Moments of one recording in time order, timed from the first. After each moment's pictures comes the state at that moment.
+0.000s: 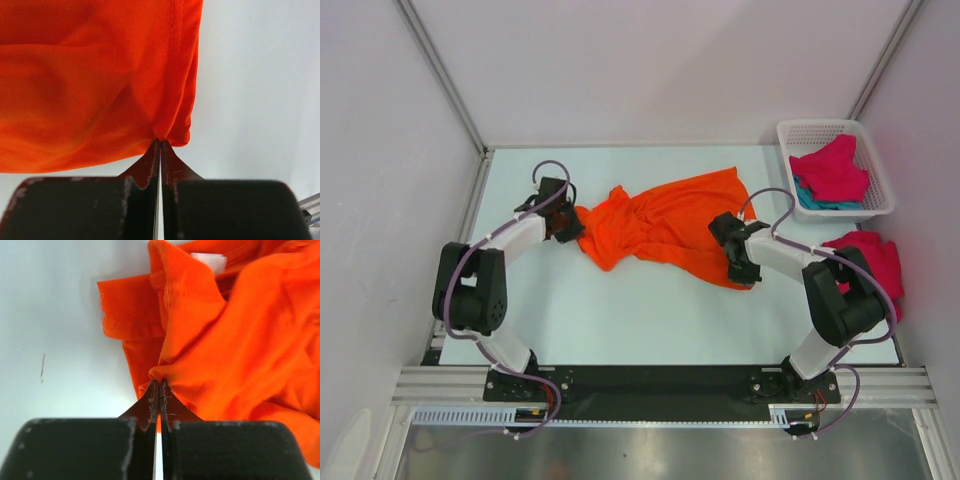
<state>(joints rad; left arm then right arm) -0.20 1.71 1.07 -0.33 0.00 -0.60 0.48 1.64 0.97 -0.75 0.43 0.66</state>
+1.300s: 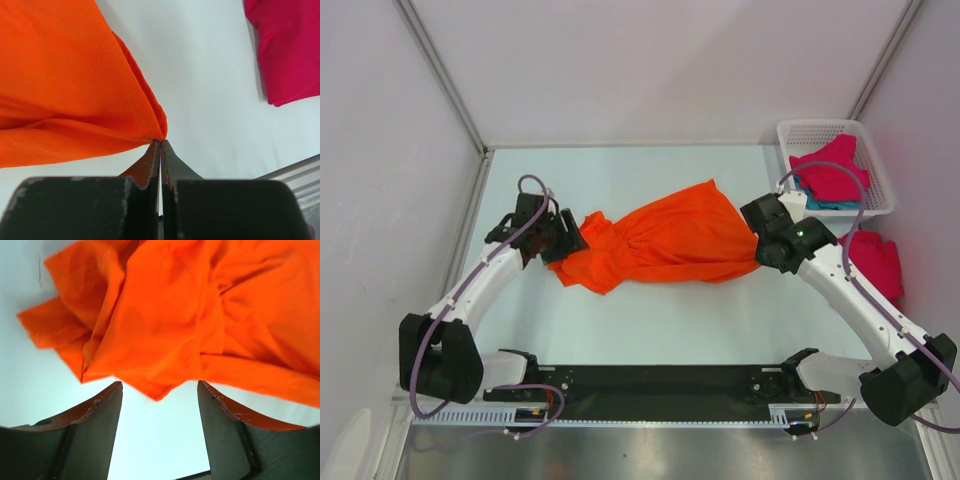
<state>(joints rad) -0.20 1.29 0.95 -0.57 0.14 -0.55 0.50 1.19 1.16 -1.08 0.56 0.66</state>
